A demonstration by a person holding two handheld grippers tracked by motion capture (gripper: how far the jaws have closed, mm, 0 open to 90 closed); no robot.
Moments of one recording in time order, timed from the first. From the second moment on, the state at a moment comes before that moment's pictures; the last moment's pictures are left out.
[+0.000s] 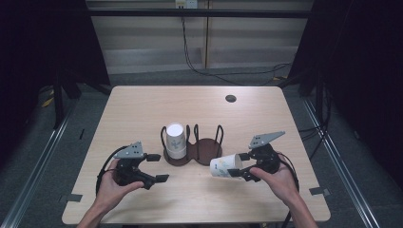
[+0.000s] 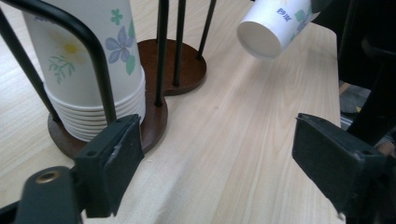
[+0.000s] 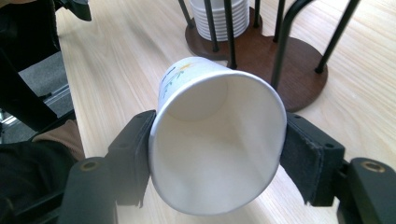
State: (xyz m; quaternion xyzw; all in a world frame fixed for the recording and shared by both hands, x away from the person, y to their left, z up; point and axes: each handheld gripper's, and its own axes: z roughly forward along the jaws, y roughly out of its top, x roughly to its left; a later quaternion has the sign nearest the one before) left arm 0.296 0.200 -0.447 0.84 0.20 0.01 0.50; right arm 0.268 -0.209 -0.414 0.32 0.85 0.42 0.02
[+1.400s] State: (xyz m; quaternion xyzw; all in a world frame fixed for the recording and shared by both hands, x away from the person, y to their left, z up) left arm 0.298 0.212 -0.450 0.85 0.20 0.03 0.49; right arm 0.317 -0.229 -0.391 0.39 0.88 0.25 0.06
